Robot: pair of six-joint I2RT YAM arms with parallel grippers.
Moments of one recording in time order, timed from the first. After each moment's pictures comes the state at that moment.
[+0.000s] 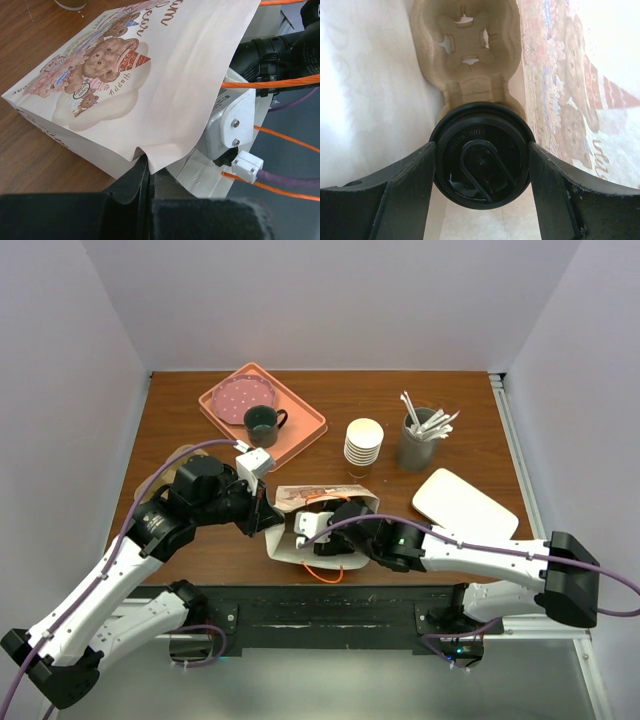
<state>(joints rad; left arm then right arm) -0.63 0.82 0.95 -0.70 0.43 -0.21 1.17 1.25 0.80 -0.23 0.34 -0.58</state>
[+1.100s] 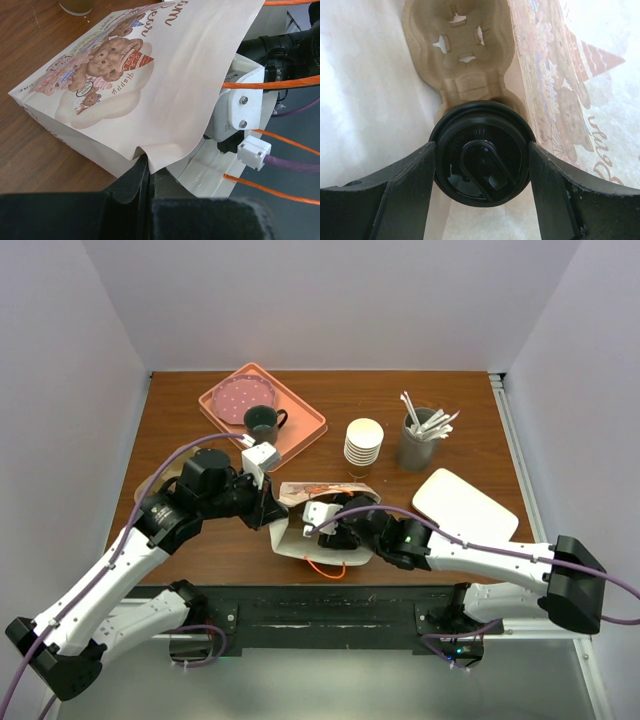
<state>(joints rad) -0.63 0.88 0.98 -0.67 0.41 -0.20 1.11 1.20 0.75 -0.18 0.32 -0.51</state>
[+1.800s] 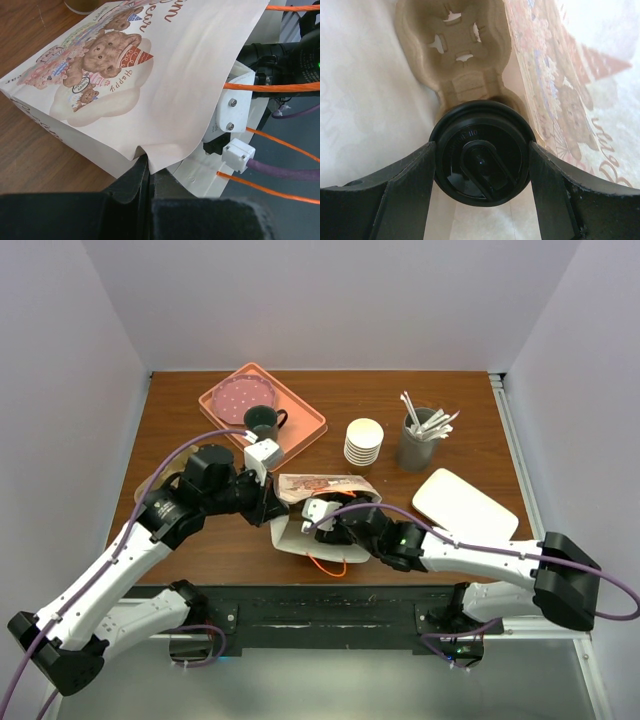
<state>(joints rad) -0.64 0.91 1.00 -0.68 0.39 -0.20 1.11 1.25 0.69 -0.01 0.38 -0.51</state>
